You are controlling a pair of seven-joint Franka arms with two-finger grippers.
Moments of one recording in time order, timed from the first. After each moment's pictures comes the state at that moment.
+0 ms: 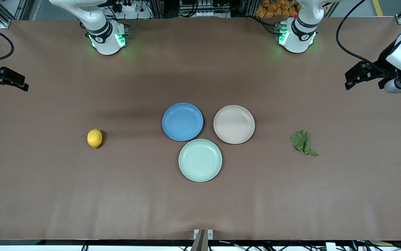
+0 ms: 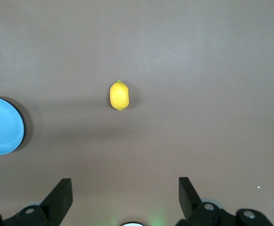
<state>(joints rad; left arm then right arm) 0.07 0.01 -0.22 -1.50 0.02 1.51 -0.16 0.07 0.03 -0.13 -1.50 0.00 1.44 -0.02</state>
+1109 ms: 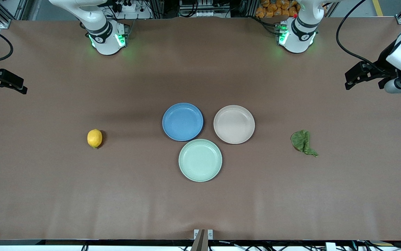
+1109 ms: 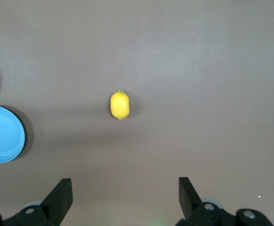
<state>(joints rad) 0.07 0.01 -0.22 -1.50 0.02 1.51 -0.16 0.07 0.03 -0.12 -1.50 0.00 1.48 -0.02</state>
